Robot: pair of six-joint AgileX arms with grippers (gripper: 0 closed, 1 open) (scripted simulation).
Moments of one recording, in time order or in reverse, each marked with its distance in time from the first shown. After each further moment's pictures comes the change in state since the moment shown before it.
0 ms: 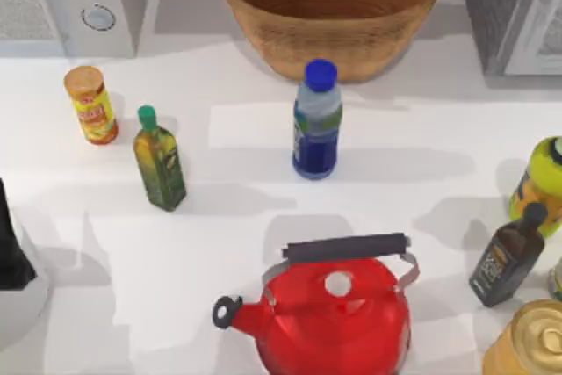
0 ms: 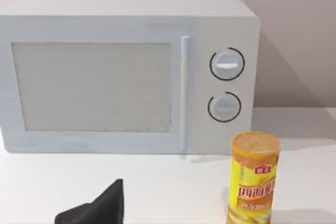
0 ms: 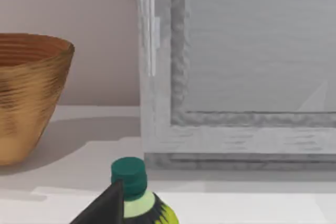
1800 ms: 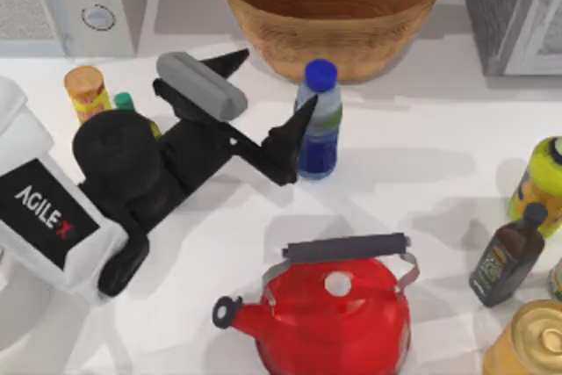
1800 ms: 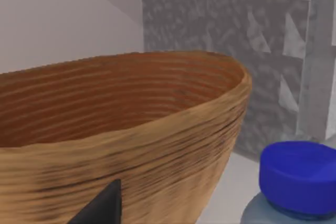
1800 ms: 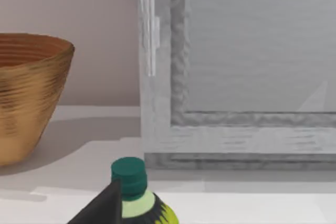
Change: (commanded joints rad) left arm -0.507 2.016 0.625 1.455 0.278 0.012; right arm 0.000 0.000 0.000 0.000 0.000 0.000
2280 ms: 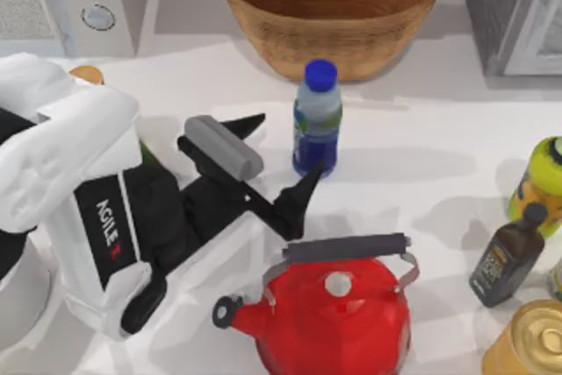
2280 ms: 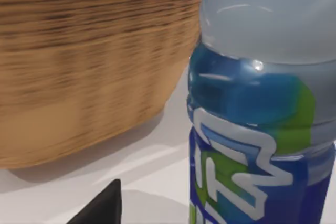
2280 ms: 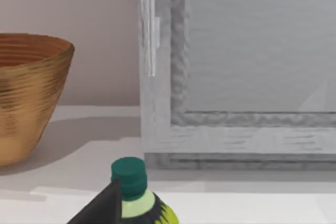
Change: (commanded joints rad) left arm -0.024 0.315 0.029 0.211 0.025 -0.002; right arm 0.000 0.000 0.000 0.000 0.000 0.000
